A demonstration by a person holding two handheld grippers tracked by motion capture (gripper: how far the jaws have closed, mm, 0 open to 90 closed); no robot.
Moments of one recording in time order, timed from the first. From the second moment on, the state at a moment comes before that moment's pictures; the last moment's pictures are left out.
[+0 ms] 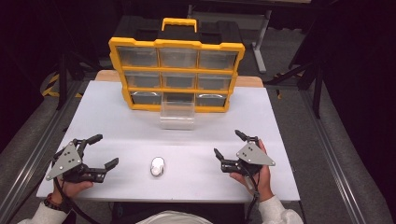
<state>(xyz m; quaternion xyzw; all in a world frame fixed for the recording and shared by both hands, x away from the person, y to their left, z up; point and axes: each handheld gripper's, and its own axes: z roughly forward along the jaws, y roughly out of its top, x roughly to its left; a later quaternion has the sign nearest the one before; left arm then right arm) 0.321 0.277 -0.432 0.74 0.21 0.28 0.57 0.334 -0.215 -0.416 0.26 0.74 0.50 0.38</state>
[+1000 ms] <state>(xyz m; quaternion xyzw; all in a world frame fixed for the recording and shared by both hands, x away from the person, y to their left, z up) 0.323 0.266 -0.447 0.78 0.21 0.26 0.54 0.362 -0.148 -0.420 0.18 0.82 0.49 0.23</state>
